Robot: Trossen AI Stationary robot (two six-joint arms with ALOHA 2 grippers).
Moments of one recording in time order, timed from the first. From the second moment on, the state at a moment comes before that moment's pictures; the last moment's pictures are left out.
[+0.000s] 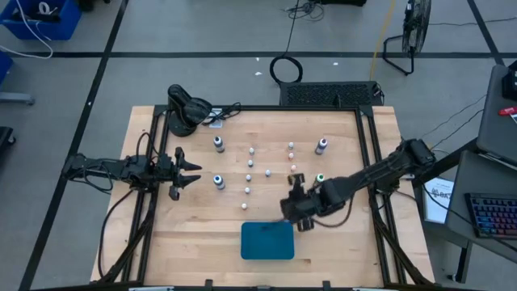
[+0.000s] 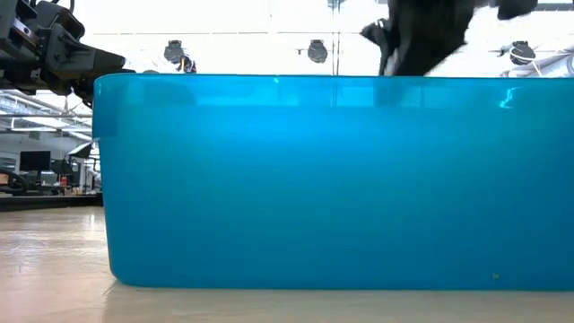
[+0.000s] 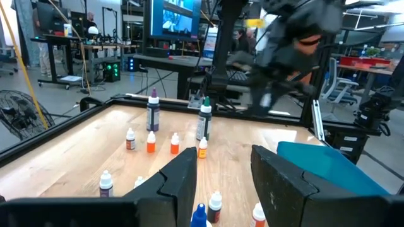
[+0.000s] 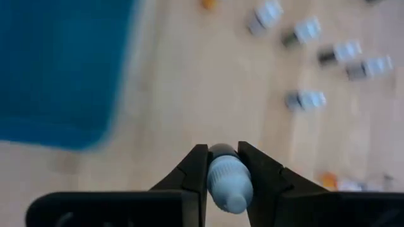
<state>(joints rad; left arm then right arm) -0.15 0.04 0.01 0.08 -0.16 -0.11 0.40 1.68 1.34 -0.84 0.34 0.08</state>
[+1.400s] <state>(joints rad) -0.15 0.04 0.01 0.08 -0.16 -0.11 0.39 2.22 1.95 -1.24 -0.10 -0.01</state>
